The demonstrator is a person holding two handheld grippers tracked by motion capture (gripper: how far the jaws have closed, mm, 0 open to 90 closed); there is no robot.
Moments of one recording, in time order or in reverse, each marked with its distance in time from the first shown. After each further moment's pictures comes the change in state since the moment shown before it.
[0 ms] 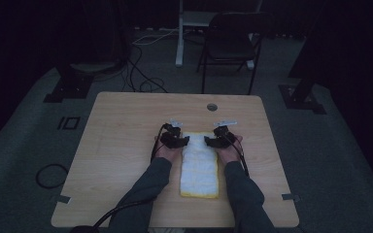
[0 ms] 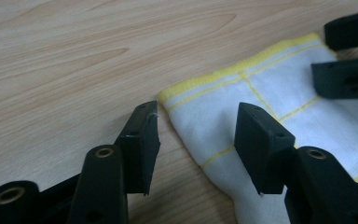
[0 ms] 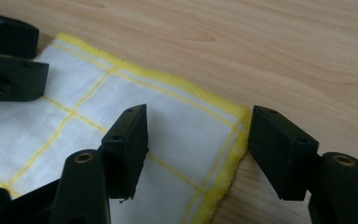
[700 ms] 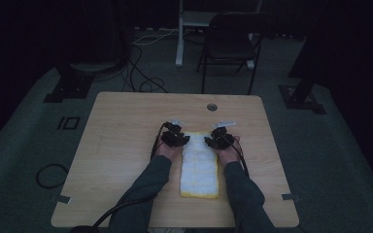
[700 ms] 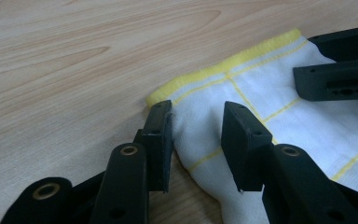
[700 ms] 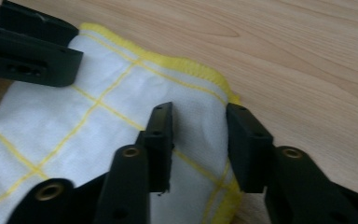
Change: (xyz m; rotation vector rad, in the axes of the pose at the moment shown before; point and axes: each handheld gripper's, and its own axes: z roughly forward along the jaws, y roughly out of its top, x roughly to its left) left arm 0.001 0.006 0.001 0.043 -0.062 0.001; right arm 0.006 -0.001 -0.002 0.008 0.054 -0.041
